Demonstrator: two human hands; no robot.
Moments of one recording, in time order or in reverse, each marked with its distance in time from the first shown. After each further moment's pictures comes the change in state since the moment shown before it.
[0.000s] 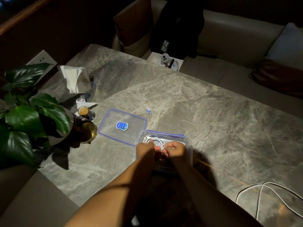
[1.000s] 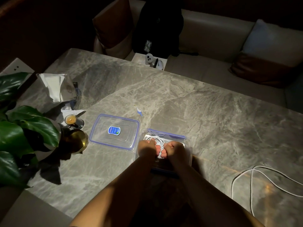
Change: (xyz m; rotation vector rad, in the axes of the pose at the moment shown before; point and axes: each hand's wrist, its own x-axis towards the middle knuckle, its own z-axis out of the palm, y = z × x) left_hand 0.011 0.005 0.012 0.250 -0.132 0.074; right_hand -0.019 -0.004 -0.013 -0.031 0.111 -0.031
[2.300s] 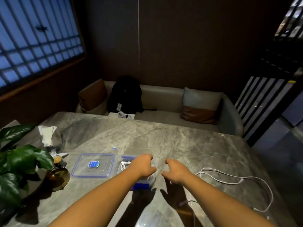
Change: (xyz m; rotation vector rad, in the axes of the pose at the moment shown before) left_hand -0.200 0.031 0.002 1.204 -0.272 0.938; right_hand -0.149 -0.047 -0.161 -0.826 -0.005 -0.221
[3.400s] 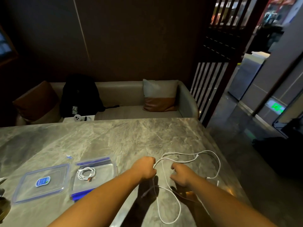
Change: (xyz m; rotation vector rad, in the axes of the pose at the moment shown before) left_hand 0.029 0.131 0.100 0.271 -0.176 0.342; right_hand -0.077 0.180 -0.005 0.086 0.042 0.301
